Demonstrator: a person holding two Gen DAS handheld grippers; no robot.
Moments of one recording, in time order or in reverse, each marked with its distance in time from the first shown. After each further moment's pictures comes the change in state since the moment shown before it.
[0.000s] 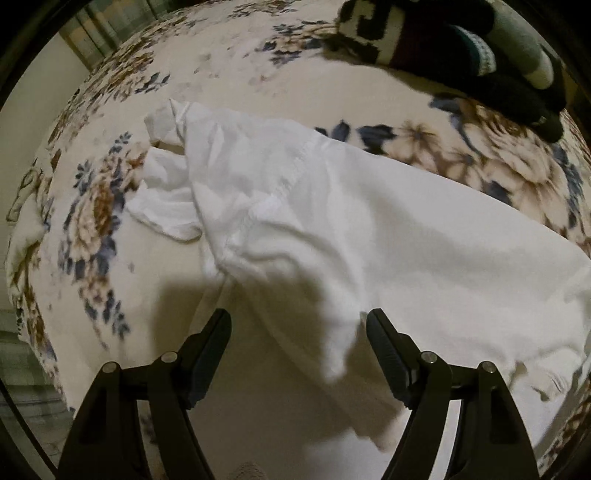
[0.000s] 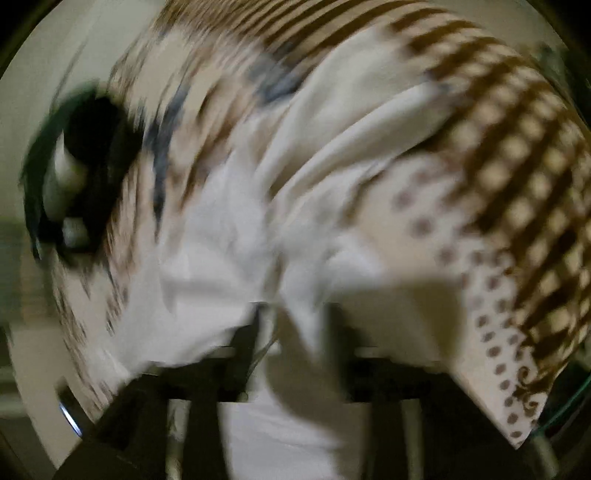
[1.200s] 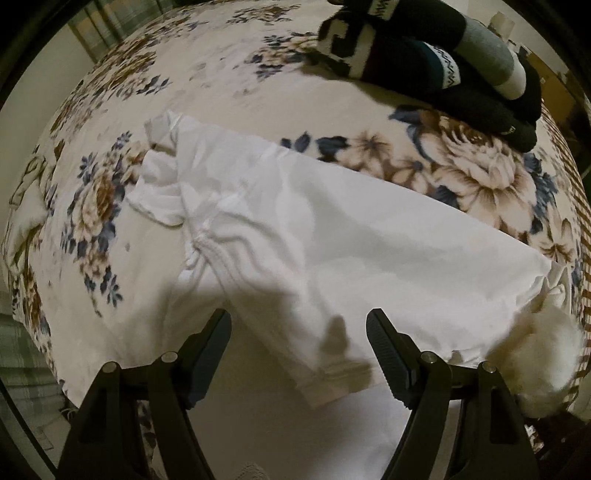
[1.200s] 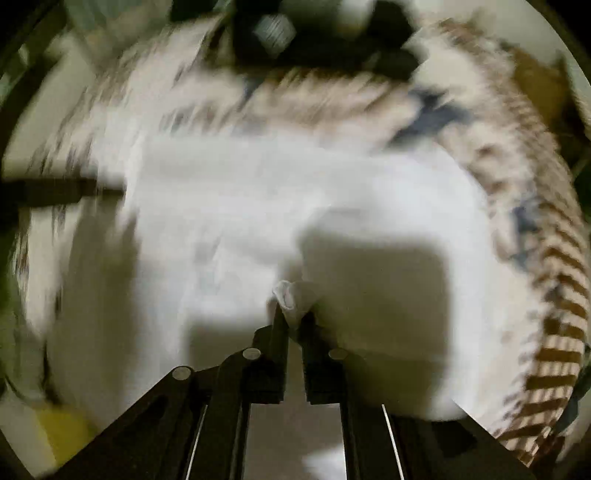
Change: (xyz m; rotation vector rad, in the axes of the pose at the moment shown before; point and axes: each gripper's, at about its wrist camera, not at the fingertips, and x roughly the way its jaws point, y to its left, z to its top) left arm -0.034 -0.035 0.001 -0.055 0.007 -0.034; right arm 0.075 0.136 -0.130 -1.101 0.088 -0.136
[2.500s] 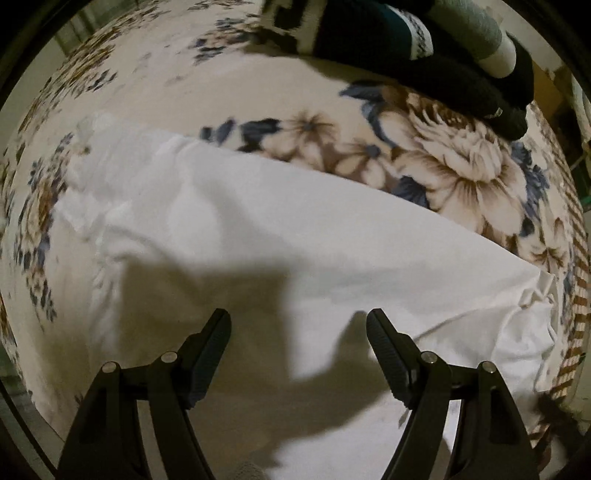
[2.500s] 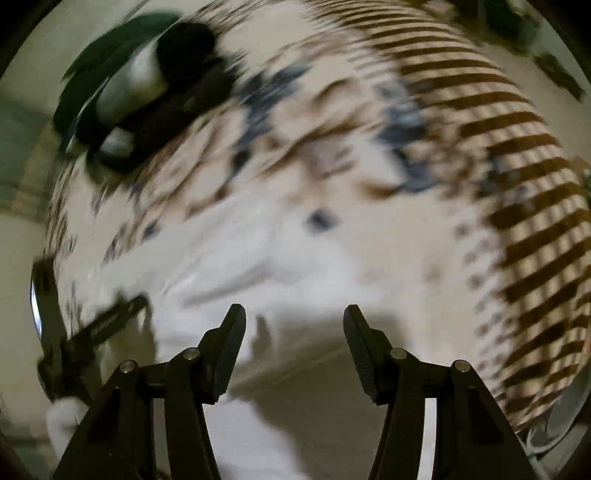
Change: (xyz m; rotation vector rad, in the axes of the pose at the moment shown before) left arm 0.043 -0.037 0.018 0.011 0.027 -0.107; right arm -0.037 -0.138 -0.023 0.589 -0.007 0.082
